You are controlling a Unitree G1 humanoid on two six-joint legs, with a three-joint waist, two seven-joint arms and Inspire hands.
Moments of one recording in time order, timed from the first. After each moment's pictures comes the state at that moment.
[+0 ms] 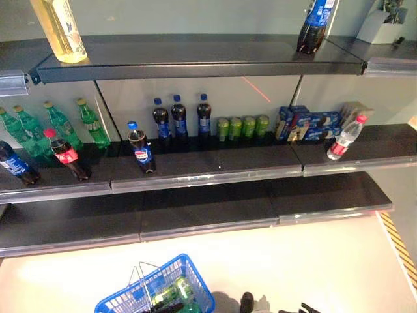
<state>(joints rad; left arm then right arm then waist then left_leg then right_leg) 0.03 0.24 0.02 1.31 -0.65 0.00 -0.34 0.06 -0.27 -0.04 1.26 0.38 -0.12 0.11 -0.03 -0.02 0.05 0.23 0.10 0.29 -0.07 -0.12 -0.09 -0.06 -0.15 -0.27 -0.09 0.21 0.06</state>
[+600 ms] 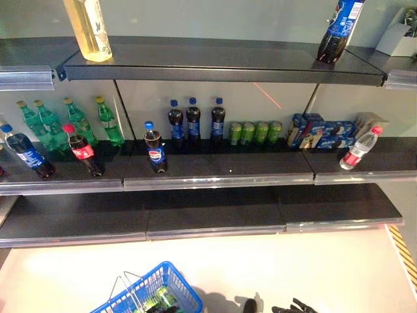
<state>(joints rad) 0.08 0.27 0.05 1.32 -0.65 0.00 -0.33 0.08 -0.25 -0.03 1.27 0.38 -0.11 0.15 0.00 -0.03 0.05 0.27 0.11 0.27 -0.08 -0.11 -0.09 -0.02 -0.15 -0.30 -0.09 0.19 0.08</state>
